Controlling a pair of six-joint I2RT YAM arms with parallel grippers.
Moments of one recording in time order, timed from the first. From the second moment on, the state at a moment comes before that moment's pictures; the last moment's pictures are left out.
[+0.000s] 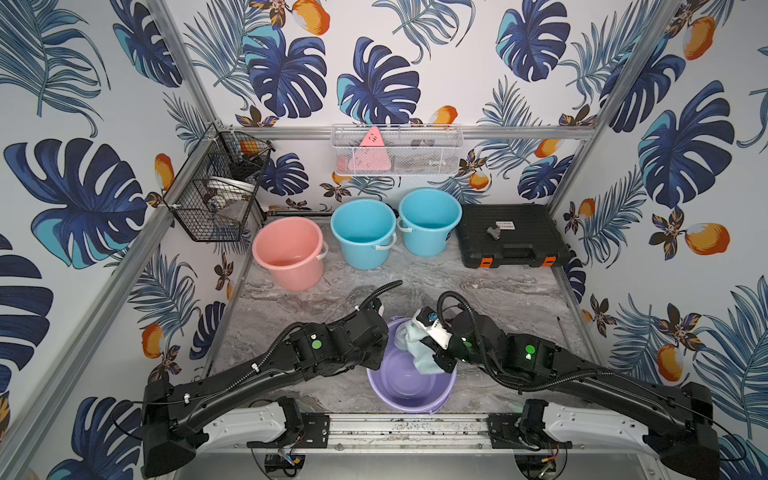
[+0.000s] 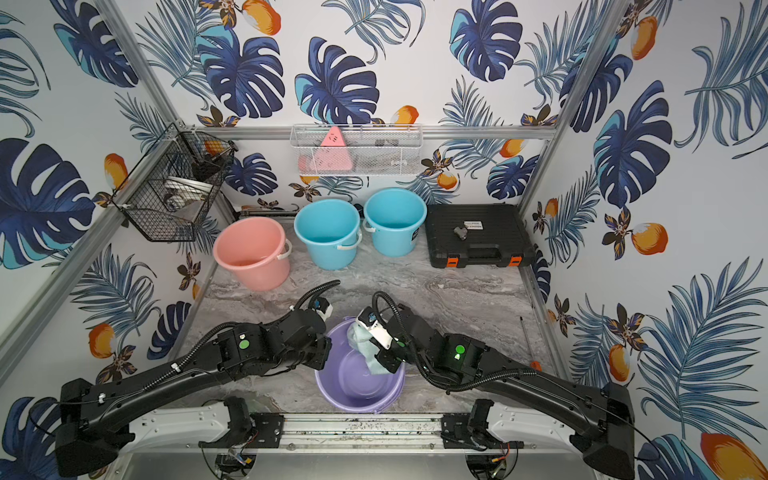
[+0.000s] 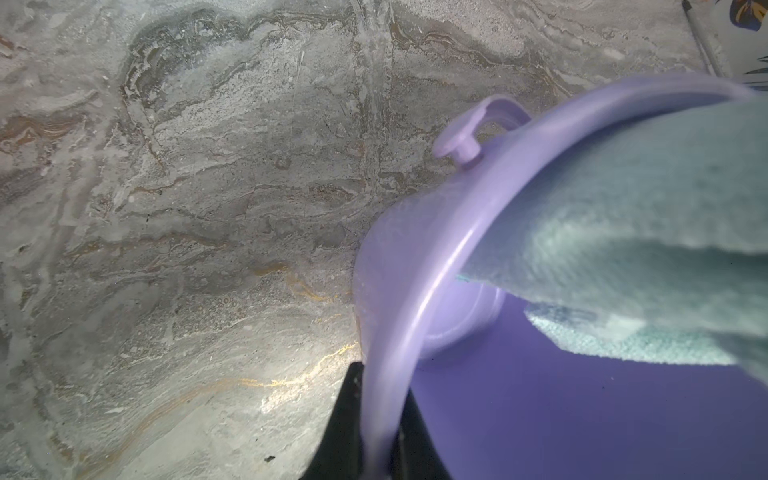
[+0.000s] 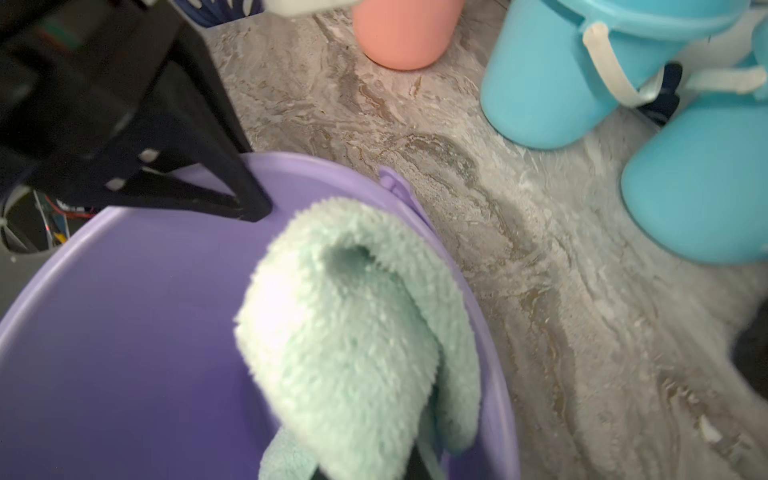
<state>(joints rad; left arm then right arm) -0.99 1.22 0.96 -0.89 -0.19 -0.67 1.11 1.00 0.85 -0.51 0.13 -0.12</state>
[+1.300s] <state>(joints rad) -0.98 1.20 0.98 -0.94 -0.17 -0.60 1.20 1.57 0.80 -0.20 0.23 -1.06</state>
